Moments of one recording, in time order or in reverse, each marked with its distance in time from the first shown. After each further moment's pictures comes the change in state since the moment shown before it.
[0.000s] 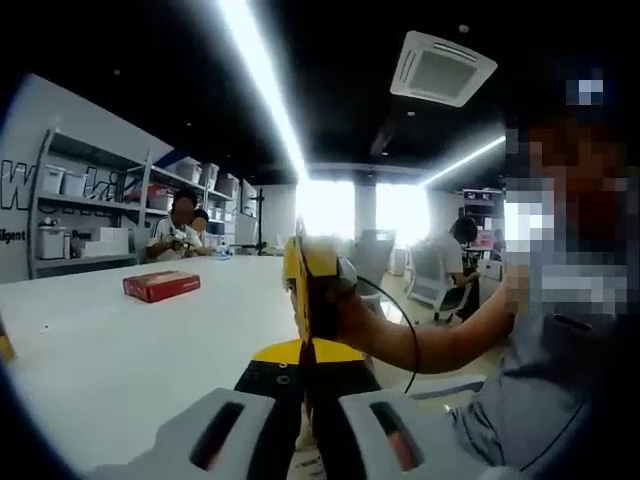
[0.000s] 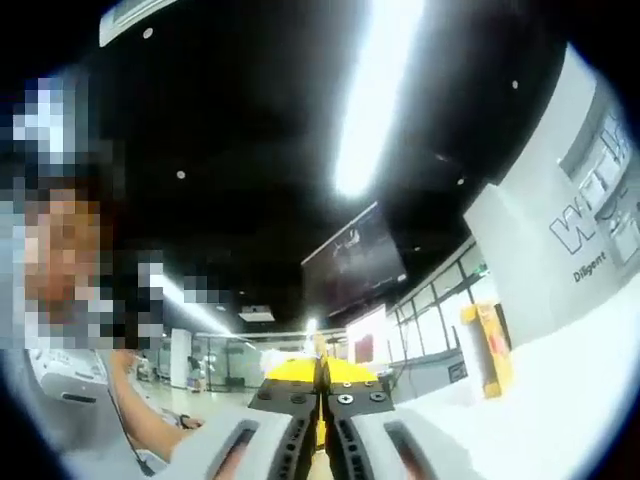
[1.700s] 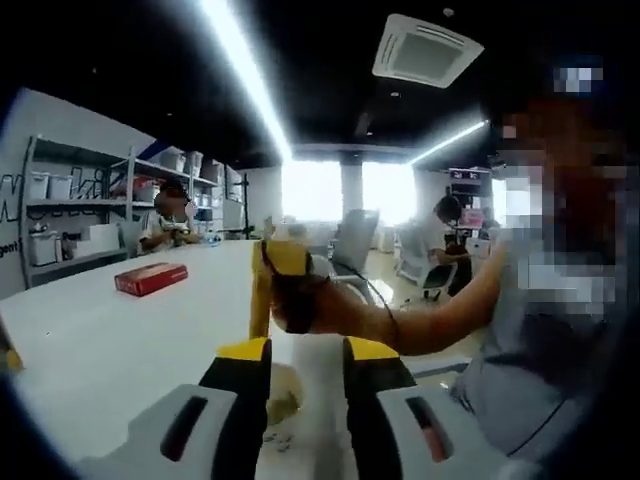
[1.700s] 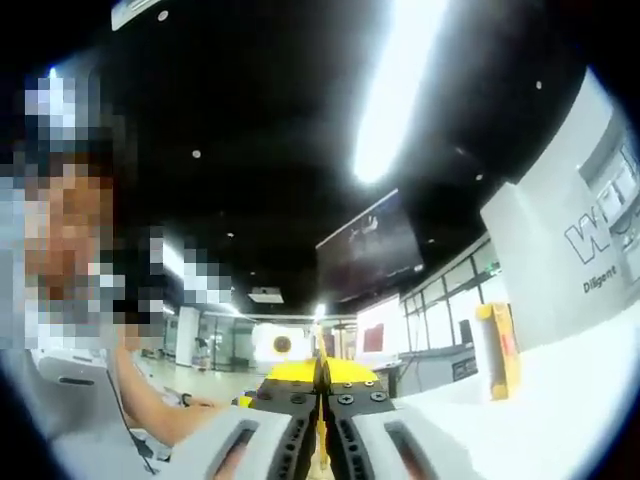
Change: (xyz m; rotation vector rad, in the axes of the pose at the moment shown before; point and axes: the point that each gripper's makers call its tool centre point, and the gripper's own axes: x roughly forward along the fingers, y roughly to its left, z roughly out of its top) left arm -0.018 -0.012 -0.004 0.022 0.106 0.046; right arm 0.014 0.018 -0.015 -0.064 0.081 0.048
